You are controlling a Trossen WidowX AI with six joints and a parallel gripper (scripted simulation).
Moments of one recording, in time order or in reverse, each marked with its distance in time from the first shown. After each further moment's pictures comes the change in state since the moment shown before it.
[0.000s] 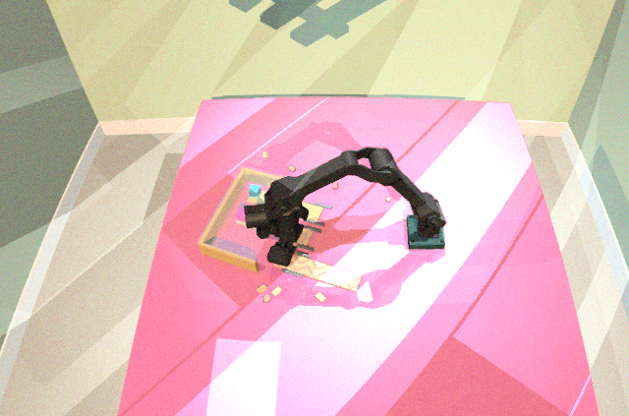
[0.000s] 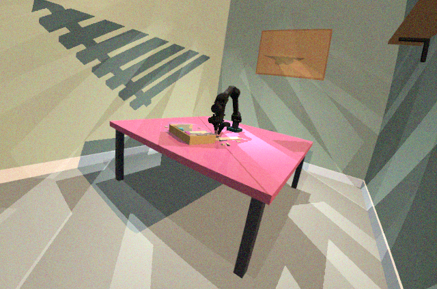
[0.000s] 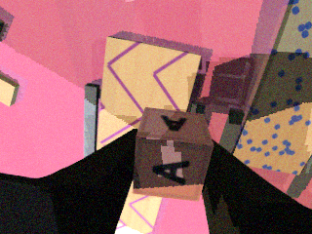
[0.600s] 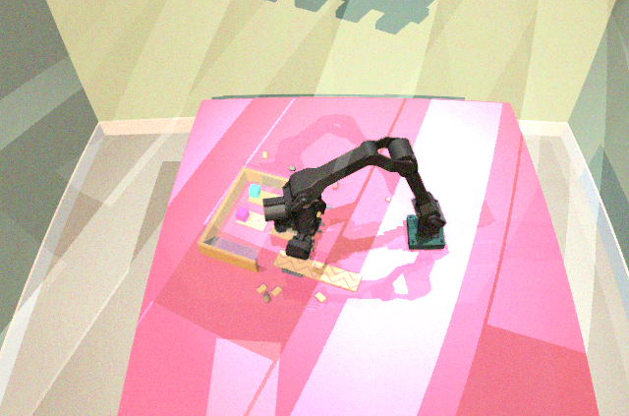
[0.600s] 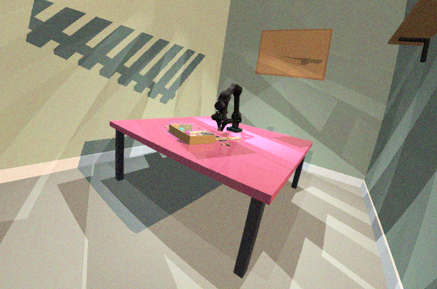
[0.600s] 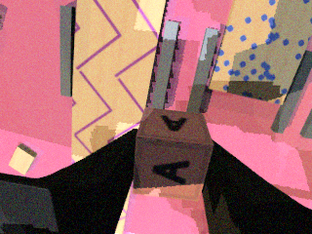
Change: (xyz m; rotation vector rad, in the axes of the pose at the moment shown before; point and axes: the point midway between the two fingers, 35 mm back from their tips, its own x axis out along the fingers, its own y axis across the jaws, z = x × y) arm -0.018 -0.022 -0.046 0.000 0.011 -0.005
